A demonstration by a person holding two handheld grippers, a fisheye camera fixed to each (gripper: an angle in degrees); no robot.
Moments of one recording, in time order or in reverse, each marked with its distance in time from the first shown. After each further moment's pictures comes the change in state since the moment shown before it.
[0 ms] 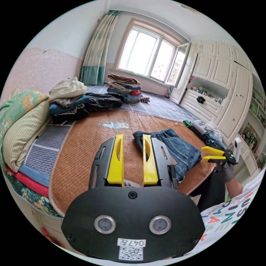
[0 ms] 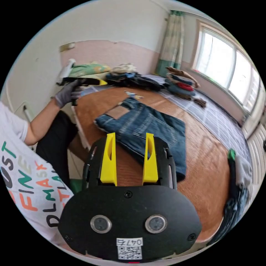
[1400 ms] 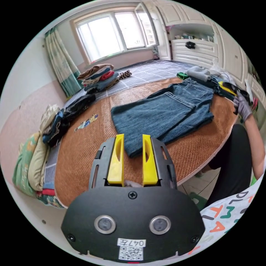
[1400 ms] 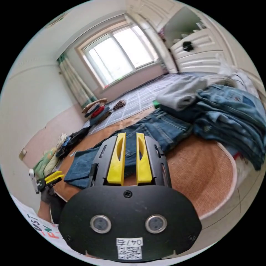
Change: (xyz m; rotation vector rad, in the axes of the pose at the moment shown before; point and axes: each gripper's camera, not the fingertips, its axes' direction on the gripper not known) left arm 0.636 0.027 0.270 -0.239 -0.326 0.451; right arm 0.035 0.583 0.146 0.366 0.193 0.917
